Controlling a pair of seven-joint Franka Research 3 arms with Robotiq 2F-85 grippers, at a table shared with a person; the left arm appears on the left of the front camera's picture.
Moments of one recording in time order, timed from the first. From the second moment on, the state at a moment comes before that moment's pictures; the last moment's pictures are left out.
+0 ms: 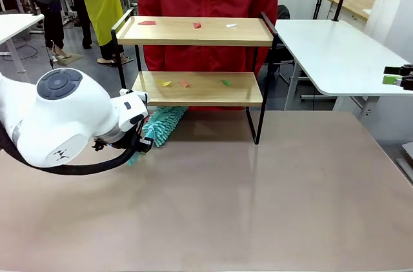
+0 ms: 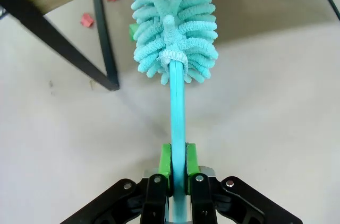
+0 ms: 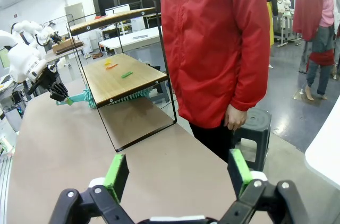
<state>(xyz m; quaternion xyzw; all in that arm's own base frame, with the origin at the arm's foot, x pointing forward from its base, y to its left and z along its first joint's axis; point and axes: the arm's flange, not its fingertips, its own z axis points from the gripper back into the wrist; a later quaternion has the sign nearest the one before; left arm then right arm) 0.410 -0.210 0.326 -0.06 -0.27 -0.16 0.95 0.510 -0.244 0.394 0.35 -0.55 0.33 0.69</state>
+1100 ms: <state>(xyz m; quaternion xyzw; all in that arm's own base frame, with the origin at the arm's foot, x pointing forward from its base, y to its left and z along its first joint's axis) 0.435 -0.093 0.400 -0.19 -0.17 -0.41 0.87 0.510 -0.244 0.394 0.35 -0.55 0.33 0.69</state>
